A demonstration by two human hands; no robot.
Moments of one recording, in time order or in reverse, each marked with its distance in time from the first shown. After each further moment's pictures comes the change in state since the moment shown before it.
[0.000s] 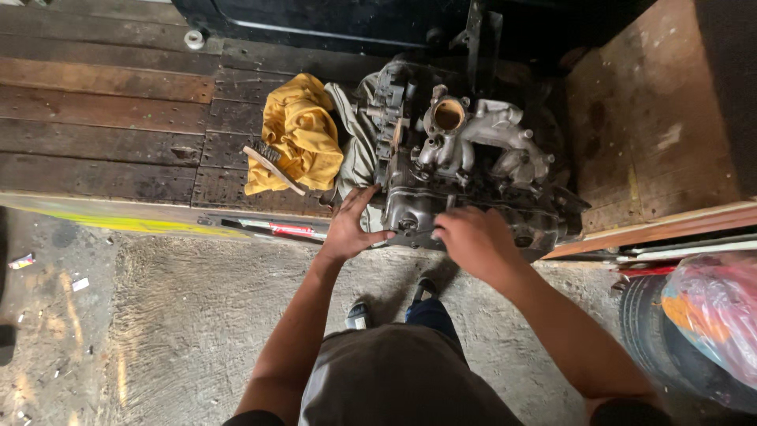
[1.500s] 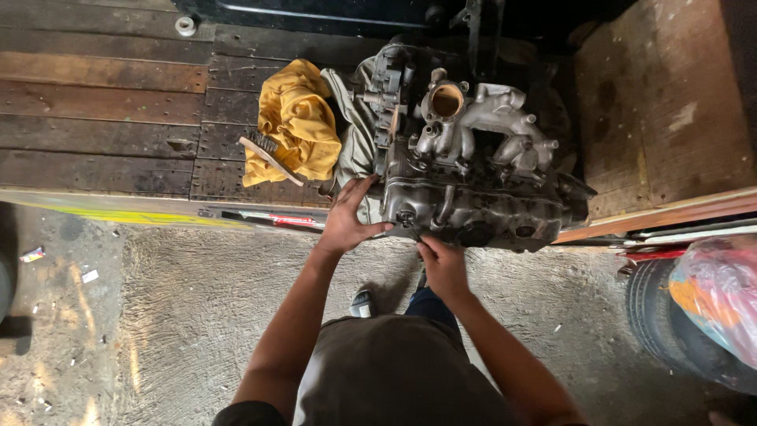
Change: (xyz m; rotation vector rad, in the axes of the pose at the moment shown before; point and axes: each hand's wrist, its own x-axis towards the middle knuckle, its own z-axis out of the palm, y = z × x) left_hand 0.001 0.007 -0.002 0.049 -0.006 -0.032; right_hand -0.038 0.012 0.184 0.712 0.426 0.270
